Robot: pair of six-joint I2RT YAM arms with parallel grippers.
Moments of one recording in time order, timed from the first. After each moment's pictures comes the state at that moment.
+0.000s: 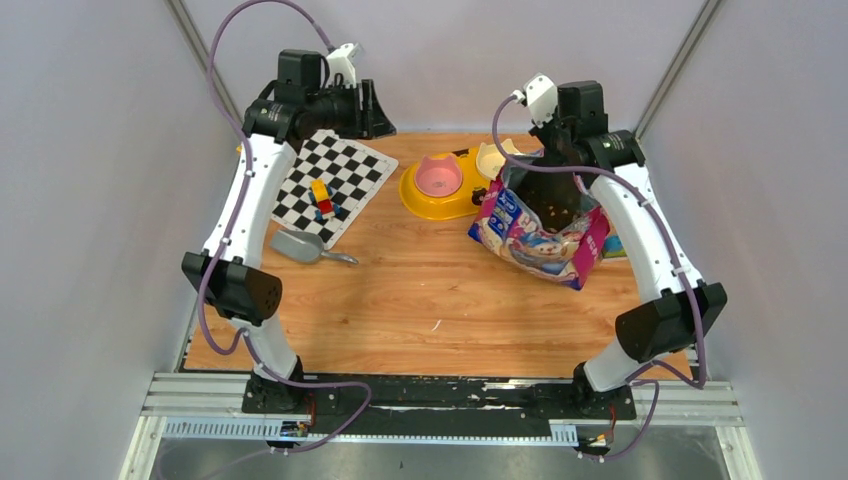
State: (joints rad) left arm -0.25 1.77 2.09 -0.86 0.52 -0.23; right arm 0.28 1.57 1.78 -0.79 0.22 -0.57
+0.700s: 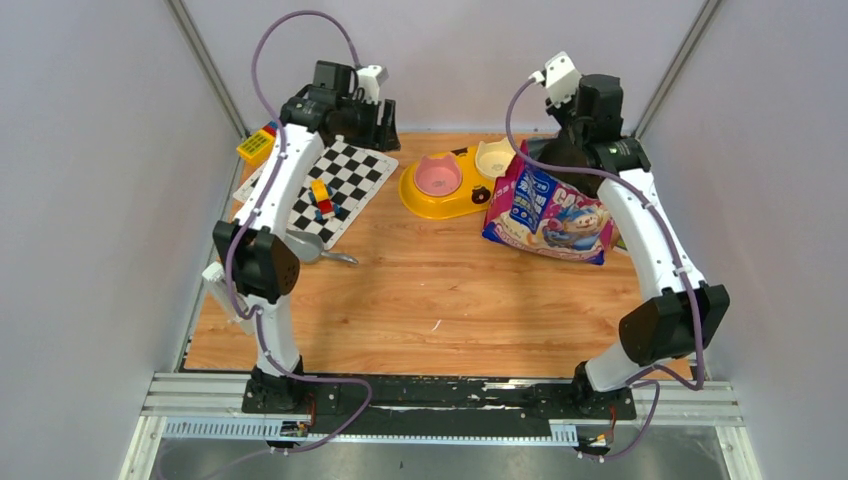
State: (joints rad) left arm -0.27 1.94 2.14 -0.90 0.38 -0.05; right arm 0.21 1.57 1.67 -0.44 0.29 -0.65
